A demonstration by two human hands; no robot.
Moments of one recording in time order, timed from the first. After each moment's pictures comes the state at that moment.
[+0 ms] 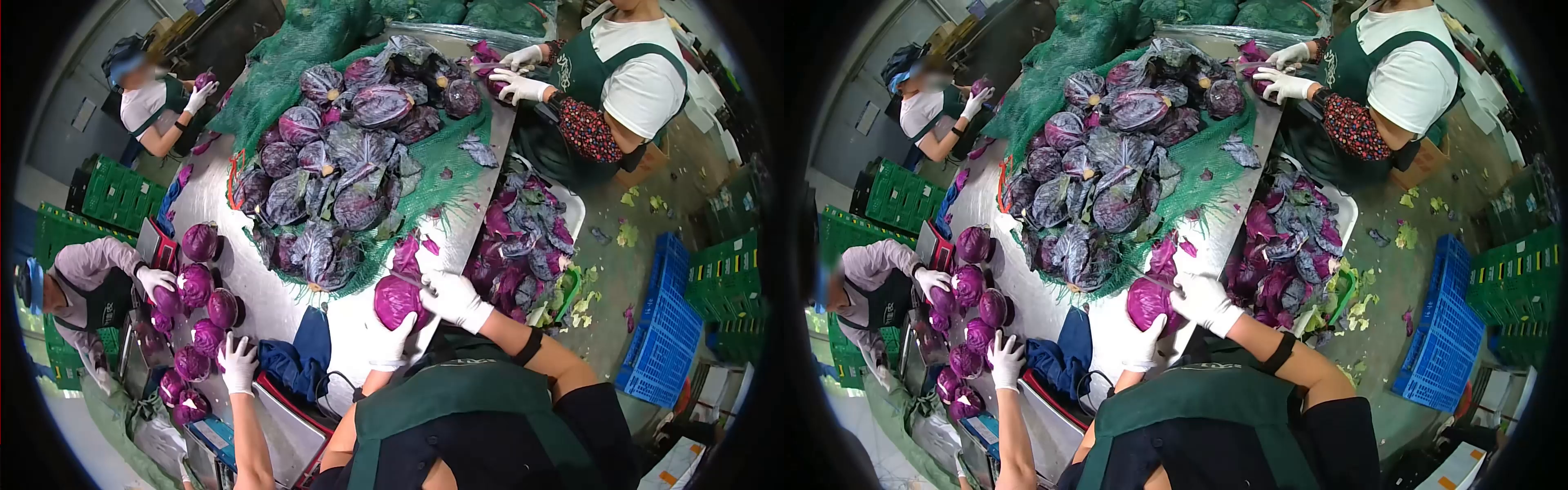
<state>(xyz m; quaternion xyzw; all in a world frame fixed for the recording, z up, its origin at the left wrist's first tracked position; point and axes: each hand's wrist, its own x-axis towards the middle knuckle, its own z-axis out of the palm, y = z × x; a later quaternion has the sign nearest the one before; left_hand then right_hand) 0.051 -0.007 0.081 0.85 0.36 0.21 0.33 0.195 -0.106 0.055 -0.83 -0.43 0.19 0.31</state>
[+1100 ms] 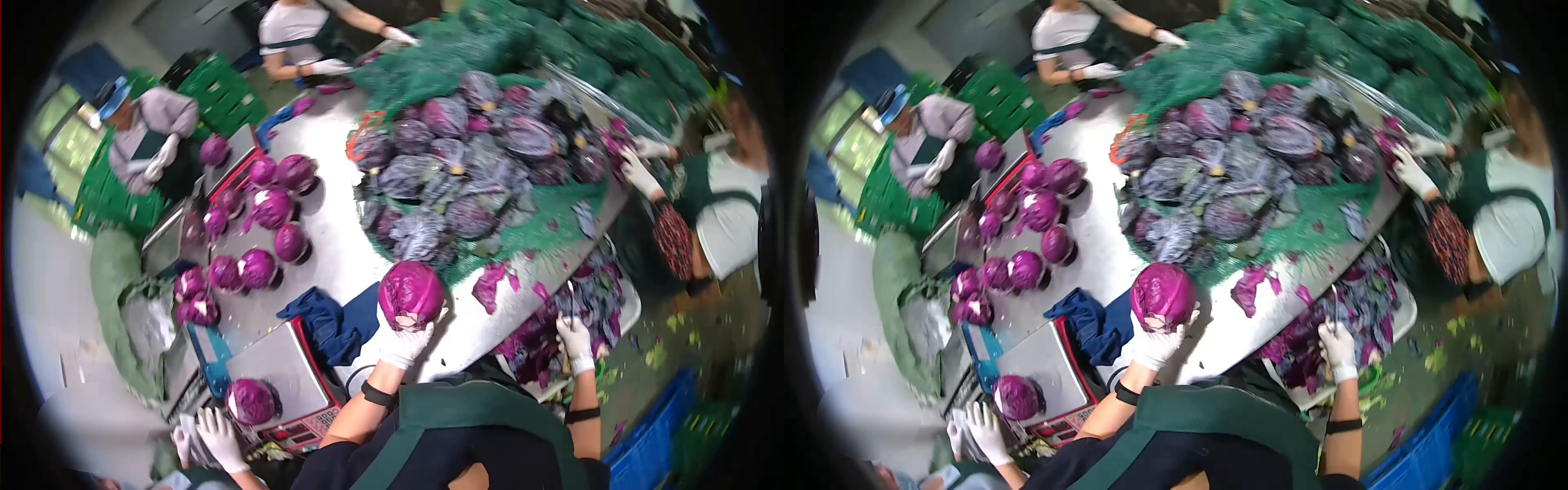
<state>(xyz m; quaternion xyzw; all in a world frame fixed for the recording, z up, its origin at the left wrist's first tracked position) -0.007 0.053 0.019 -0.17 0.04 0.20 0.96 0.282 -0.213 -0.003 -0.79 -0.07 0.36 0.49</state>
